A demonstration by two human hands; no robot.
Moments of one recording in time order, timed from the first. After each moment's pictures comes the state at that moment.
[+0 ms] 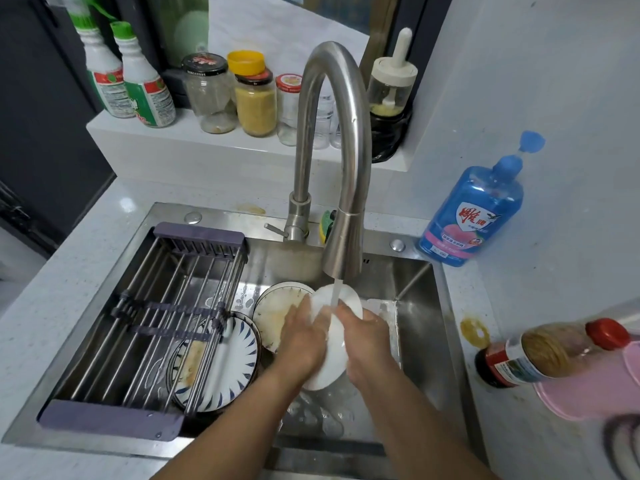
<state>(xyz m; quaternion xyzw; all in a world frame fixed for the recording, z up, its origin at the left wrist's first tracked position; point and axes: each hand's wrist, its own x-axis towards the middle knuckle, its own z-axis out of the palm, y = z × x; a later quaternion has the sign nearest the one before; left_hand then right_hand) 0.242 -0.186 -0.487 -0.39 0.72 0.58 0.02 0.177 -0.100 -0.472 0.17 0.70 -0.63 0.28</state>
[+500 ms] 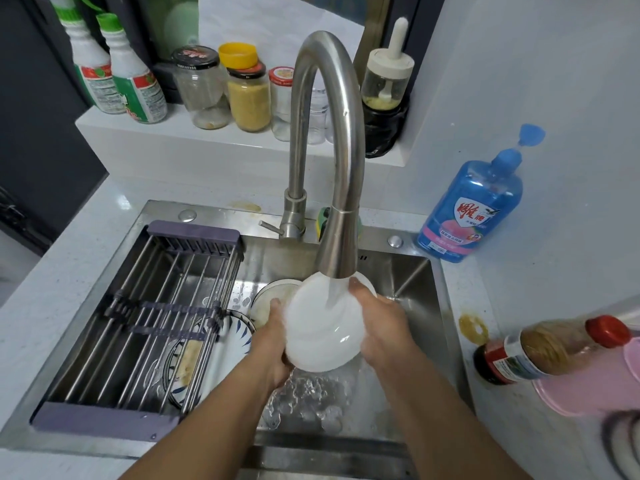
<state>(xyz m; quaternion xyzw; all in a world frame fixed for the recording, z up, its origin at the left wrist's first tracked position) 0.246 -0.202 -0.485 -0.52 0.31 0.79 -0.03 0.146 -0.089 -0.444 0.20 0.65 -0.66 0.31</state>
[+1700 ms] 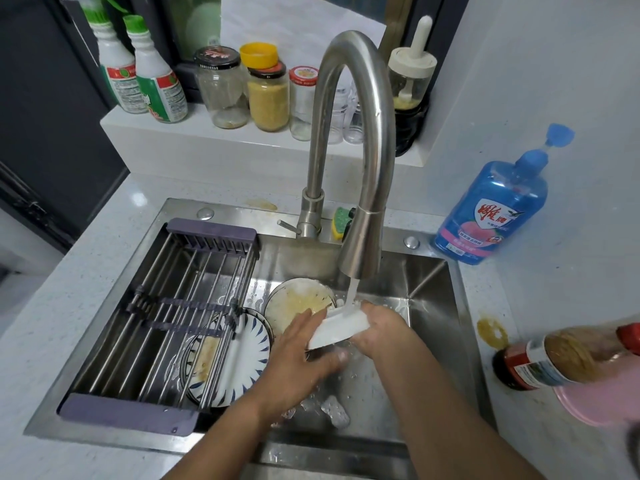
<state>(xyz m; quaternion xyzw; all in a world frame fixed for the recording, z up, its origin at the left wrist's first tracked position) 0.295 -0.203 -0.503 -0.24 0.78 0.58 0.02 0.141 -0.126 -0.469 0.37 0.57 -0.62 0.40</state>
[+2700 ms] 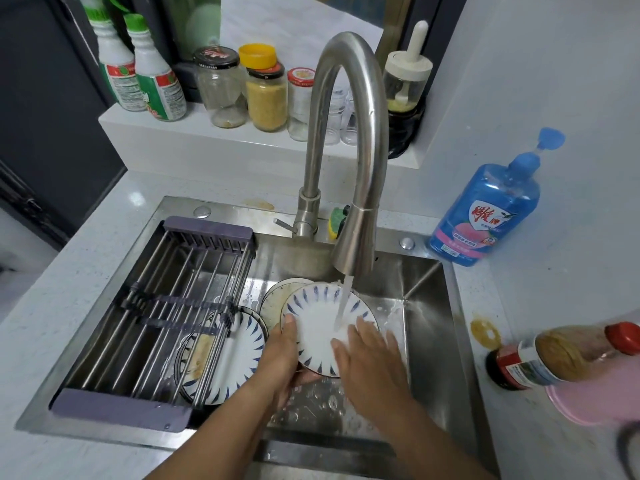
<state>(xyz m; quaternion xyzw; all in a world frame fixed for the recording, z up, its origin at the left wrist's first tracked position) 0.272 -0.191 -0.493 -0.48 0.43 0.76 -0.02 0.199 -0.054 -0.496 -0.36 0.92 0.00 0.17</state>
